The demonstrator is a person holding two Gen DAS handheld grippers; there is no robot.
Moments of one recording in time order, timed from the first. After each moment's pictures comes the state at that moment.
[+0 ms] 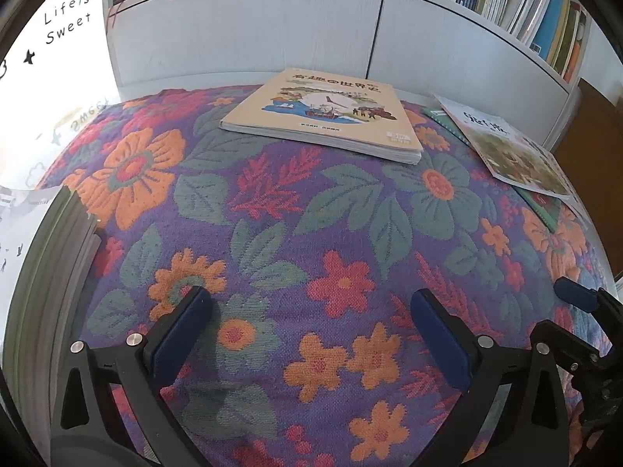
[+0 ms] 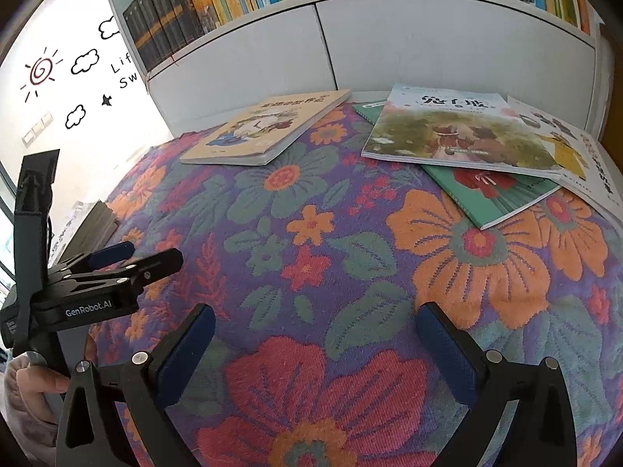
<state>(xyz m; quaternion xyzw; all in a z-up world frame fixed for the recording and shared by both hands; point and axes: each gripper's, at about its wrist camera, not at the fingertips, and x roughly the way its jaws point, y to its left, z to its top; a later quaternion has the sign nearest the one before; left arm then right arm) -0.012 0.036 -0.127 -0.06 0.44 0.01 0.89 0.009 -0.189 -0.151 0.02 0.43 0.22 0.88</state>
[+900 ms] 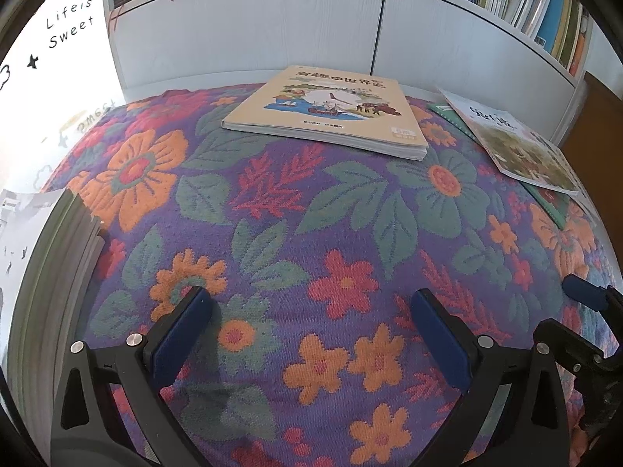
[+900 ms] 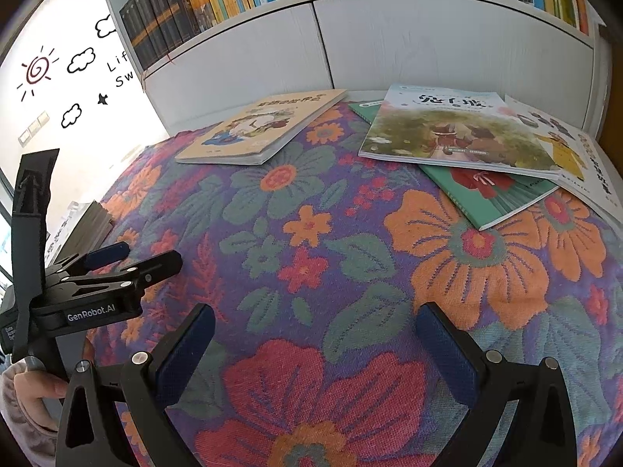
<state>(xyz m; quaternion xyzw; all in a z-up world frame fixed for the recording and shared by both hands) -0.010 0.030 -0.129 -0.05 0.45 0.02 0.89 0.011 -0.184 -0.152 0.01 0.43 0.21 0.88</state>
